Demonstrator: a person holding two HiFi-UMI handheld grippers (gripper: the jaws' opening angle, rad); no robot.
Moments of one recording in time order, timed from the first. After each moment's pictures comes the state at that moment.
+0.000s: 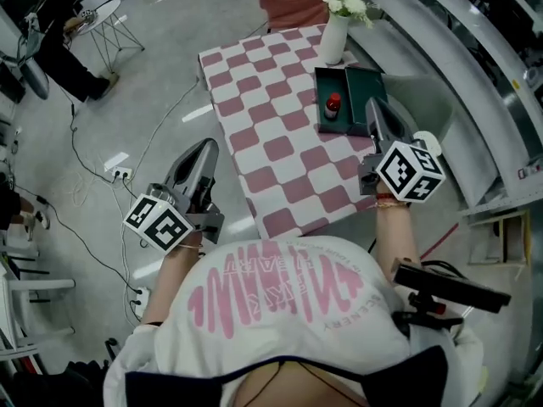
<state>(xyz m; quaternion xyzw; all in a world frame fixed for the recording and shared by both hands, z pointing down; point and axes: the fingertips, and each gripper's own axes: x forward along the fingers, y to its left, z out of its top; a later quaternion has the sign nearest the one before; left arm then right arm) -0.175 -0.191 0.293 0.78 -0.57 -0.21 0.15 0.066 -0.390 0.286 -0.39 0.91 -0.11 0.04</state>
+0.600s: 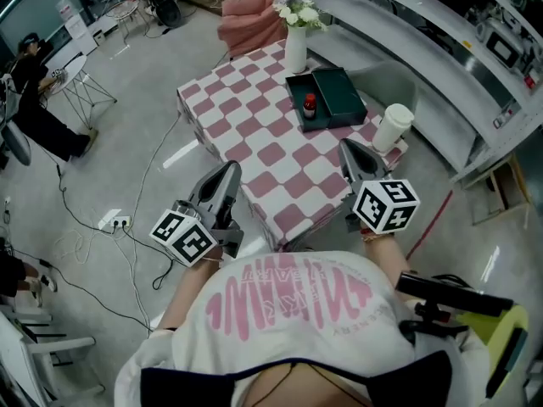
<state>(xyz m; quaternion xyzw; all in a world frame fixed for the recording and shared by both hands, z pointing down) -0.138 -0.149 0.293 0.85 -0.46 -0.20 0.16 0.064 -0.240 0.309 -0.43 0.89 -0.11 0.00</state>
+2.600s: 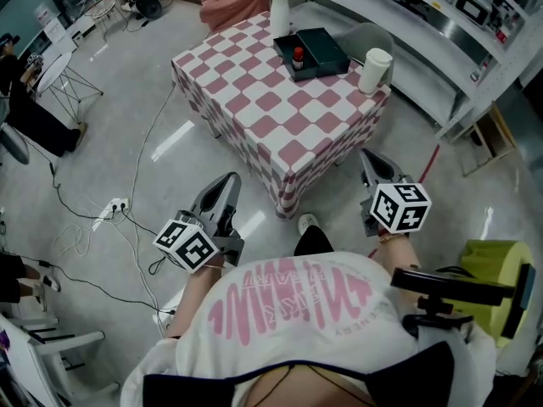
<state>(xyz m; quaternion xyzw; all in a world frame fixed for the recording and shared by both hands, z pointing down) -0.151 0.046 0.340 0.85 -0.43 -0.18 0.23 0.120 -0.032 0.363 -0.52 0.84 -0.14 -0.09</state>
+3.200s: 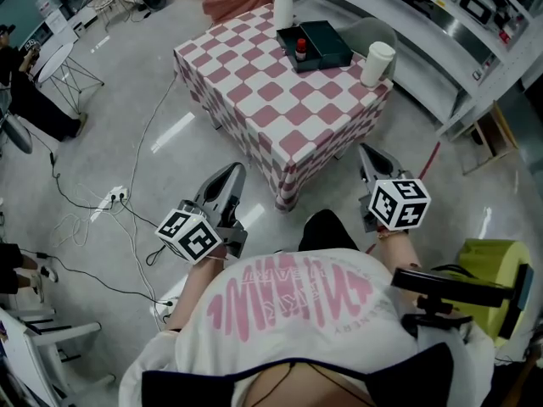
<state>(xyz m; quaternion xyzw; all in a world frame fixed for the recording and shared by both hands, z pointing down) -0.141 0.056 0.341 0.86 -0.43 -0.18 0.23 0.111 -0.017 0.363 -0.51 0.85 -0.13 -0.10</state>
